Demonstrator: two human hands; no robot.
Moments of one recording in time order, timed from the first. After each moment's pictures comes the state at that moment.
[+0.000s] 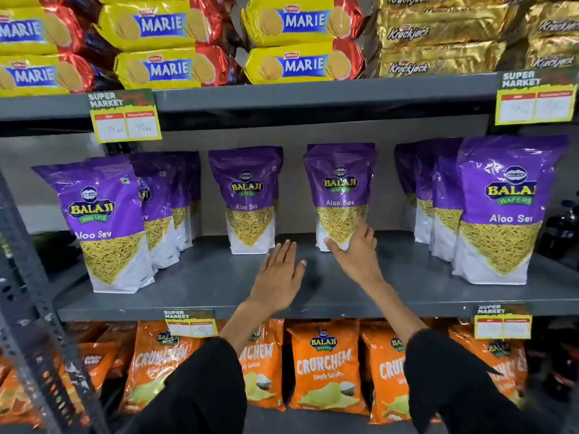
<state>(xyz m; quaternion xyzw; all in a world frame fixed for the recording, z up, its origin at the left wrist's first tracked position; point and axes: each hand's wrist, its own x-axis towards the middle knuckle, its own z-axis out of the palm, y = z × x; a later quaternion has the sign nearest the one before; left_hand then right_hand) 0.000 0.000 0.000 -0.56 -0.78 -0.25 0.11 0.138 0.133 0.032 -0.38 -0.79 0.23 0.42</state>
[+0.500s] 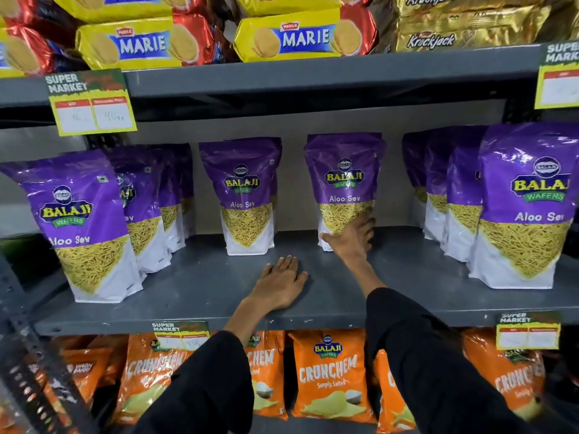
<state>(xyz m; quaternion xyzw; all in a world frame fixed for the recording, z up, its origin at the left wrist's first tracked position) -0.040 0.042 -0.016 -0.56 -0.82 -0.12 -0.03 0.064 0.195 0.031 -0.51 -0.71 0.27 0.40</state>
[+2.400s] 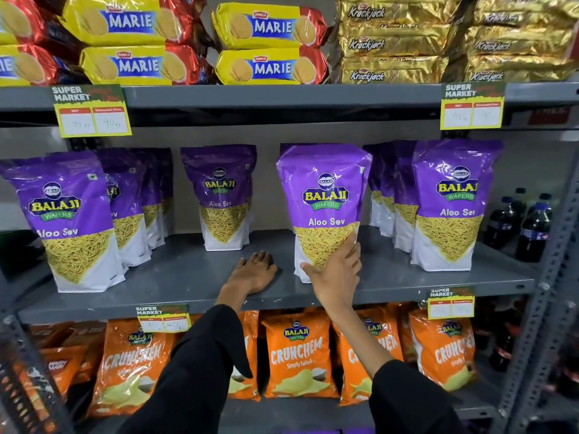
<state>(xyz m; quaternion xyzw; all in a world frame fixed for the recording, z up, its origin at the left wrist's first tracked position) -0.027 0.036 -0.007 -0.55 -0.83 -0.07 -0.02 0.169 0.070 0.003 -0.50 -0.72 0.20 0.44</state>
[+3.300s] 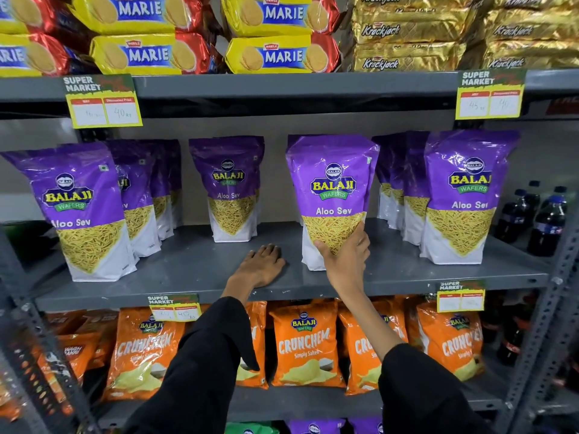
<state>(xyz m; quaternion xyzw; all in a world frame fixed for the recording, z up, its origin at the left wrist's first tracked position) -0.030 0.030 -0.010 -0.56 -0.82 -0.06 -0.03 0.169 0.081 0.009 -0.45 -0.71 0.26 0.49</state>
